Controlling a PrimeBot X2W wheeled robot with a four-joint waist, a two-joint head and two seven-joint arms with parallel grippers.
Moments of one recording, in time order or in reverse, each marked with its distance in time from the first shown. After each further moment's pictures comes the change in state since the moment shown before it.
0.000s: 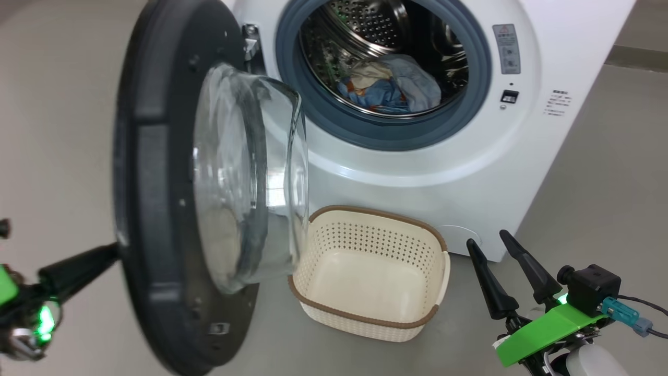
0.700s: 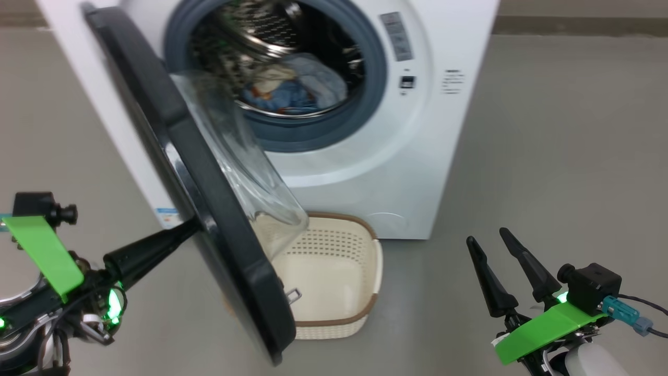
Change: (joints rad) left arm -0.003 -0.158 -0.082 -0.118 0.007 0.069 -0.075; right arm -0.002 0.011 -0.009 -0.003 0.000 0.000 0.000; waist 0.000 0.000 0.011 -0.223
